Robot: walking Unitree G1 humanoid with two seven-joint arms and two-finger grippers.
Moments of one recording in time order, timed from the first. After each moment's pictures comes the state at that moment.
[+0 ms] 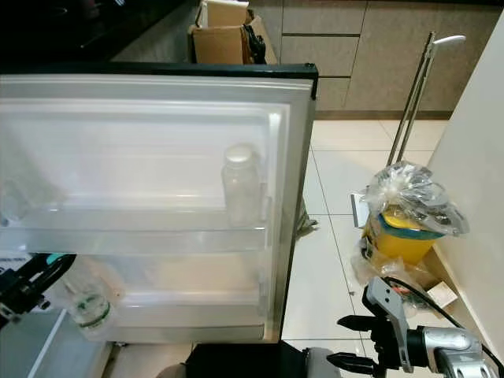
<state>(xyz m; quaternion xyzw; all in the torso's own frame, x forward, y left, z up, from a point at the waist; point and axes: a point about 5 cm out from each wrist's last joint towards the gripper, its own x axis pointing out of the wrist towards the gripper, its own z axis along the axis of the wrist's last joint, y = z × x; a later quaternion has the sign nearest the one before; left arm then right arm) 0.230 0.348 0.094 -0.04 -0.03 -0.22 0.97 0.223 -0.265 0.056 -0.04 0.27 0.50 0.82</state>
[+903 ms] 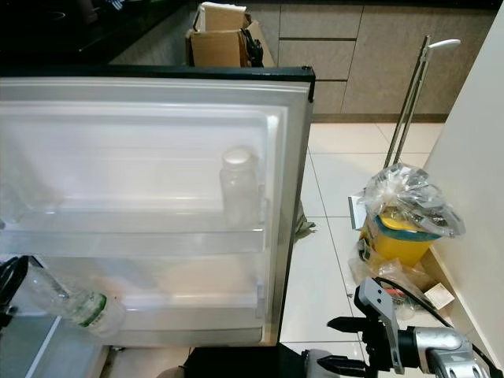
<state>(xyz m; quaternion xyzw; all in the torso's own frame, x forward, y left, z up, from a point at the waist) 0.199 0.378 0.085 -0.24 -0.14 -0.10 0.95 0.221 -0.249 0.059 -0.02 0.26 0.53 0.81</state>
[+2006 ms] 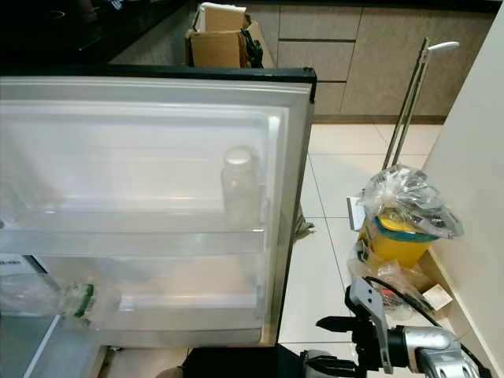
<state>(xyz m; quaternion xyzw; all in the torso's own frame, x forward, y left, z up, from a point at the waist) 0.197 0.382 0.066 -0.34 -0.20 0.03 0.92 0.224 -0.229 0.059 -0.01 0.24 0.54 0.80</state>
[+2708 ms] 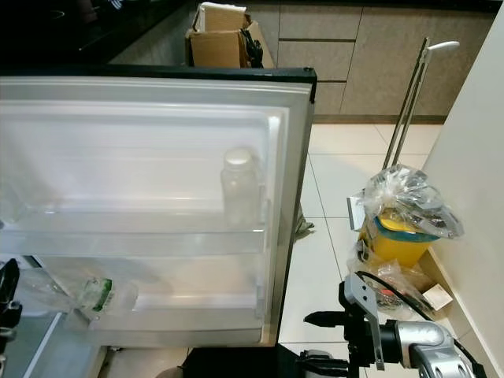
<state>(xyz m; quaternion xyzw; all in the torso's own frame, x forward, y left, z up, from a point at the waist) 0.208 0.370 0.062 -0.35 -0.19 0.02 0.92 0.221 -0.217 0.073 -0.01 0.21 0.58 0.79</state>
